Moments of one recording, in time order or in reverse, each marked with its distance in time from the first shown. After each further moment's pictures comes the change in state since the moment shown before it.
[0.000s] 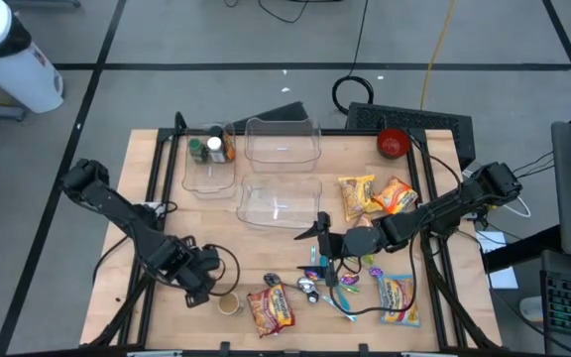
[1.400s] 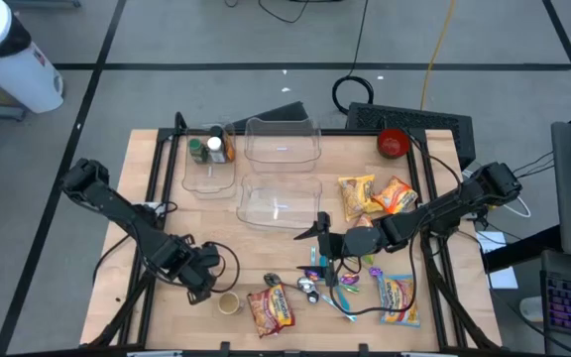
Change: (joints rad) left arm 0.014 -0.004 -0.037 0.006 -0.001 -0.037; right arm 0.000 0.000 0.000 0.001 0.000 -0.003
